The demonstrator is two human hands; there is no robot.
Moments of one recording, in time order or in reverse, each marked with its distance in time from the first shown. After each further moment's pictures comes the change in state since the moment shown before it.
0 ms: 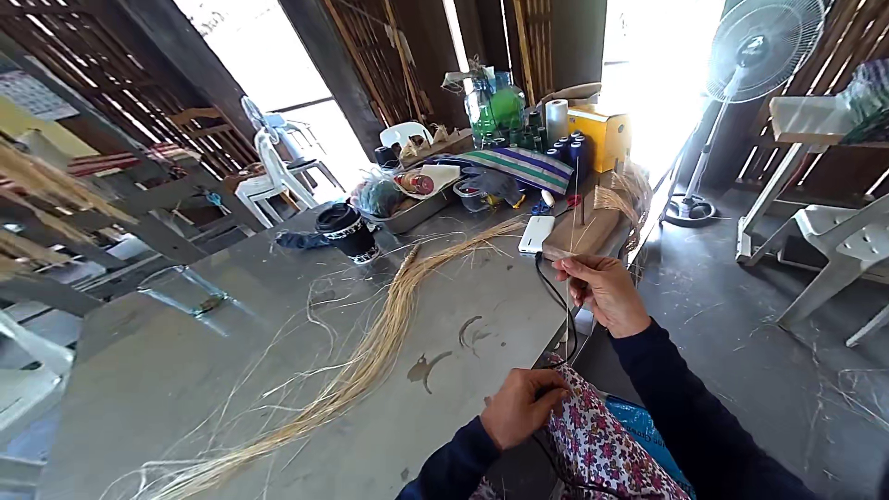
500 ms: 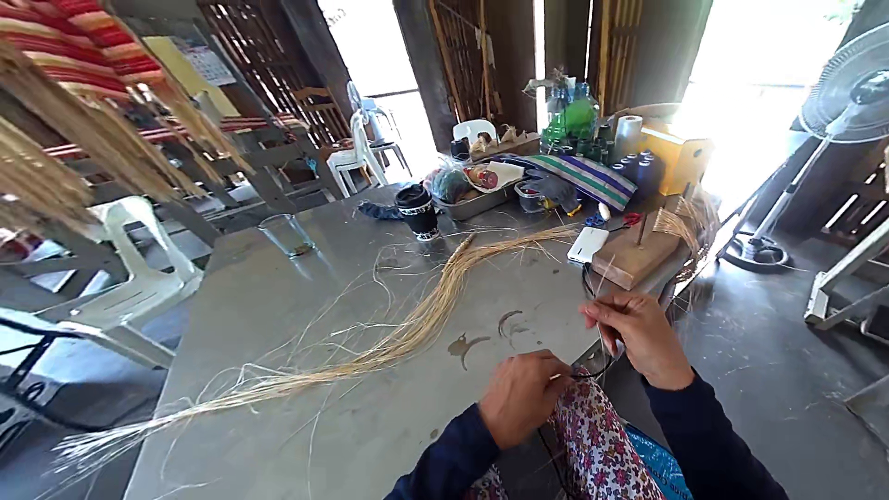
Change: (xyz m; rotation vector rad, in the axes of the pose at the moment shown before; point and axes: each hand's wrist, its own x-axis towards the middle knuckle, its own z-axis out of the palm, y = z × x) left_hand -0.023 0.048 -0.024 0.535 0.241 -0.098; right_hand -0.027 0.000 0.013 -0.272 -0.332 -0.036
